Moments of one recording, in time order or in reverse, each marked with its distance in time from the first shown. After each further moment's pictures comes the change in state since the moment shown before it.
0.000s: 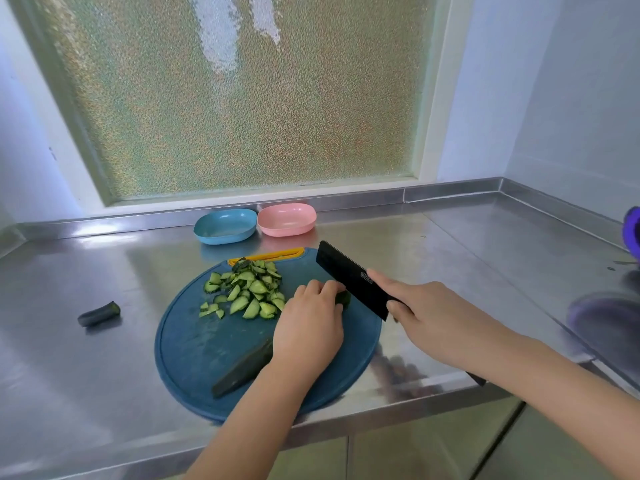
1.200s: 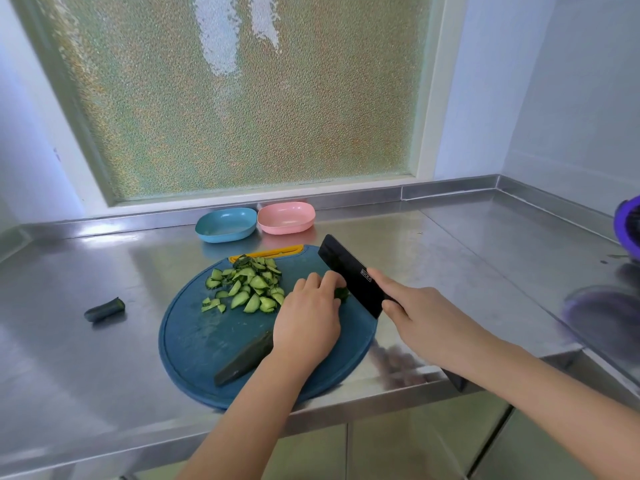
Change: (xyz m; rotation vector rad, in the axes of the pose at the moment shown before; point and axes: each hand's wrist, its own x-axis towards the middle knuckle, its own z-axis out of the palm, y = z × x) left_hand -0.002 0.002 -0.002 0.052 0.026 0.041; right_hand -0.006 0.000 0.015 0.107 0.032 0.037
